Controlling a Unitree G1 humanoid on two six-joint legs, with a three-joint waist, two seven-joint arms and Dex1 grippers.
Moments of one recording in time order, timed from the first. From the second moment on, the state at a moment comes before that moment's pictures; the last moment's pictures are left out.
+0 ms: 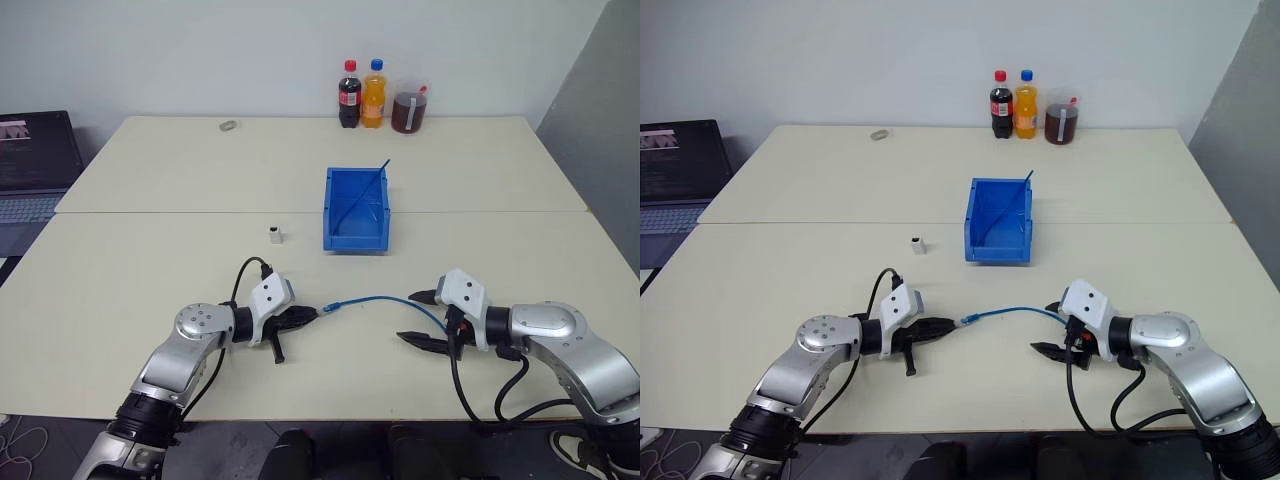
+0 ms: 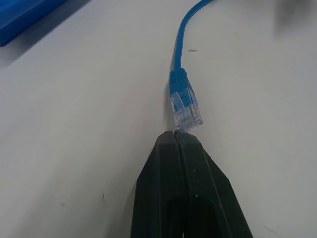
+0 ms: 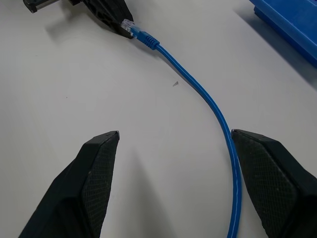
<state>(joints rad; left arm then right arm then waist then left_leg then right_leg) -0.24 0.59 -0.18 0.01 -0.20 0.25 -1.00 -0.17 -0.74 0.15 -0.47 0.30 0.64 0.87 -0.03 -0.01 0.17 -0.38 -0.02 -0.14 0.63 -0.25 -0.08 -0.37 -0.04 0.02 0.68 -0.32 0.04</state>
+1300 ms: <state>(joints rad) -0.29 0.52 -0.18 0.03 -0.22 0.38 -0.93 -0.16 -0.77 0.13 -0.55 0.42 0.70 0.89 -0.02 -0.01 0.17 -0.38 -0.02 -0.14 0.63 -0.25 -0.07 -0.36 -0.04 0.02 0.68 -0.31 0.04</state>
